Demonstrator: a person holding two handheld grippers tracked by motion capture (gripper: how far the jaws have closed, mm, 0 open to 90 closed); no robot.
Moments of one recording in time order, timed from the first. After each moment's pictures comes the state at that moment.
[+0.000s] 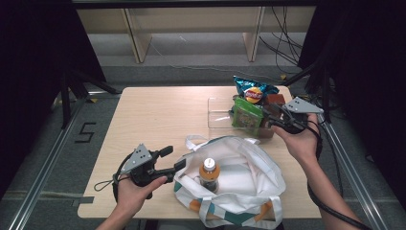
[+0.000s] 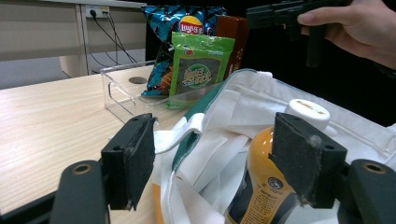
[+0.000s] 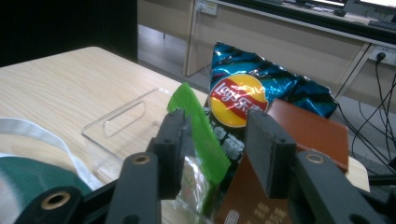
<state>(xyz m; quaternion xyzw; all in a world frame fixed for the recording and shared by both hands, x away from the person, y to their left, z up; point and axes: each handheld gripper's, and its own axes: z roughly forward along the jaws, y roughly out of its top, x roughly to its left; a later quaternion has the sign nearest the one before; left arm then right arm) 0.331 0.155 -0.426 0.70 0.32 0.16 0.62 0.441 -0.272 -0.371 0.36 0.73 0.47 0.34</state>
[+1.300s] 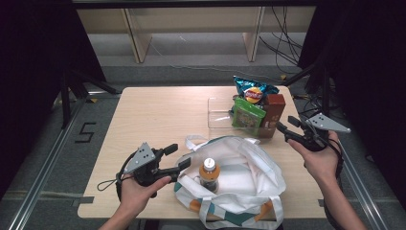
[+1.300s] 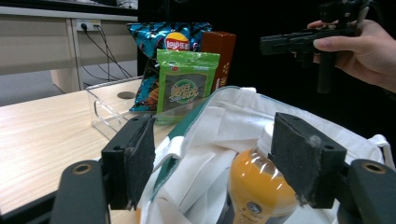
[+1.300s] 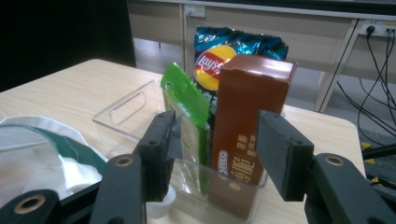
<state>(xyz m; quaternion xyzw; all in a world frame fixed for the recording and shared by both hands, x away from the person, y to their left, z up) 0.327 0.141 -0.414 0.69 0.30 0.16 0.64 0.396 -0.312 -0.385 0.43 0.69 0.51 0.29</state>
